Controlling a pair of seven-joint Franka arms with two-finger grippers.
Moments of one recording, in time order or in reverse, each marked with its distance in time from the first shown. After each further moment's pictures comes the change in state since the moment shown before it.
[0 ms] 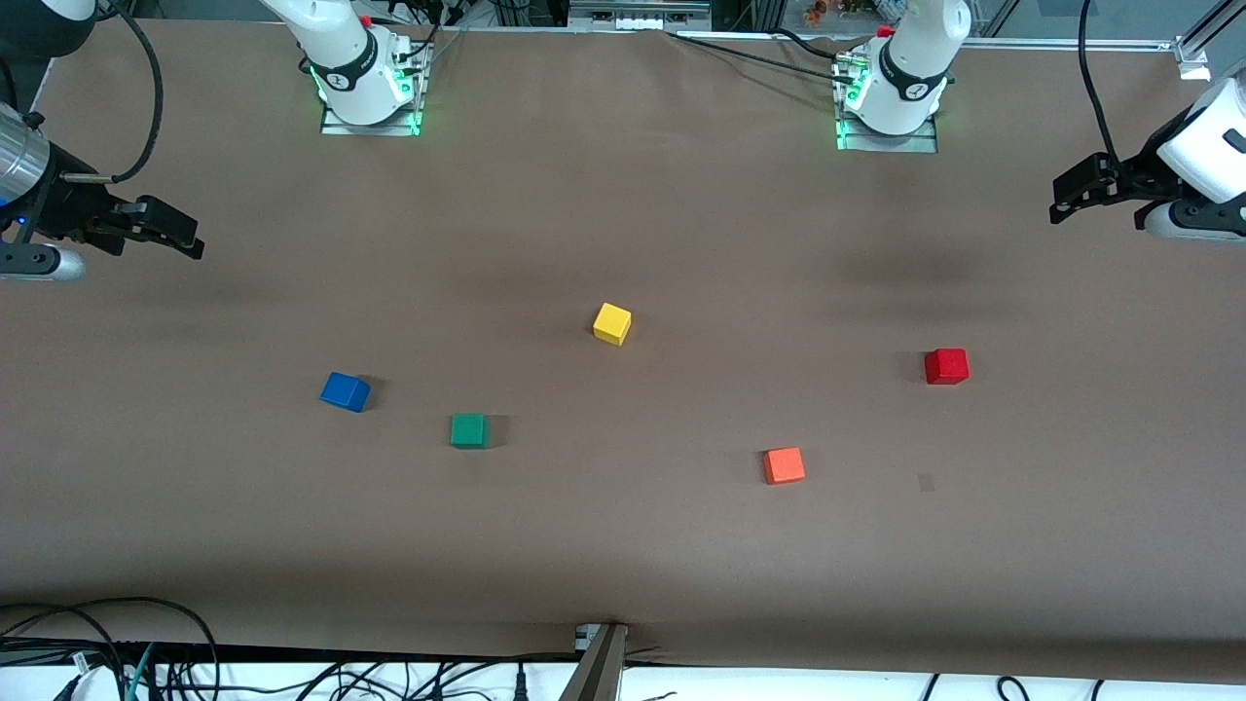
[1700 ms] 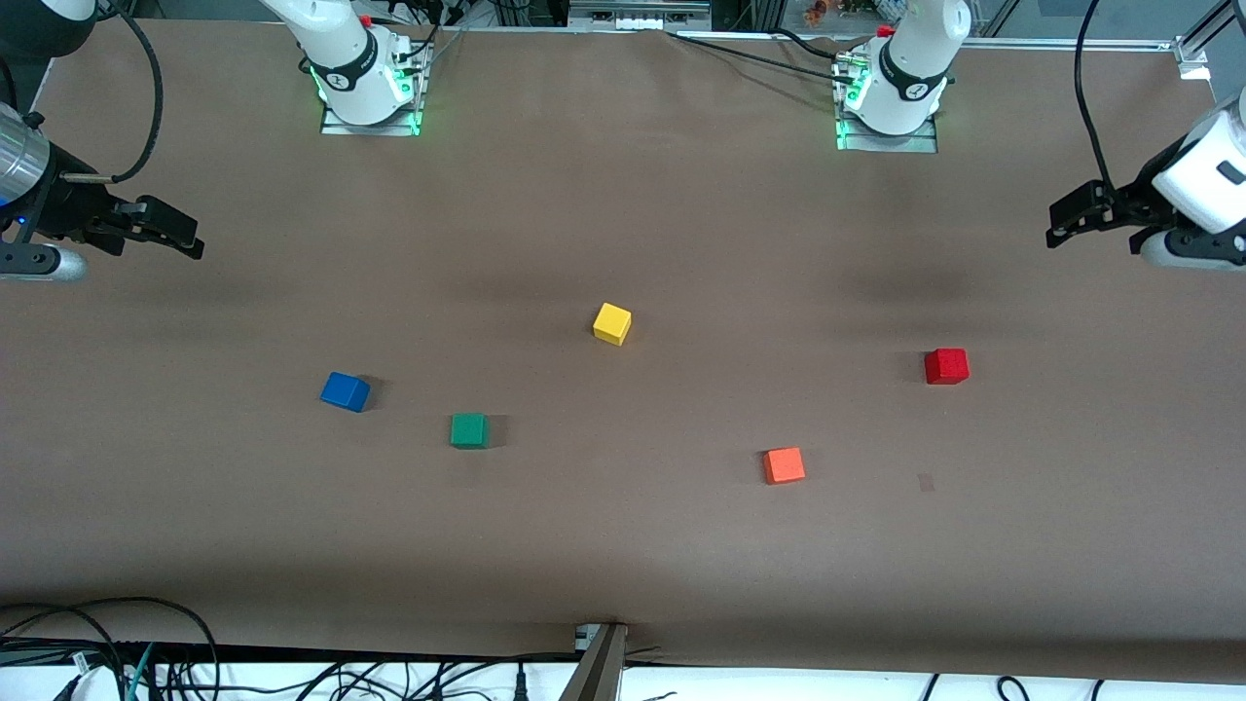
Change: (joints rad) left arm 0.000 0.073 0.000 0.028 -0.004 0.056 0.000; right arm 0.000 0.000 0.000 0.000 0.000 0.000 -0.001
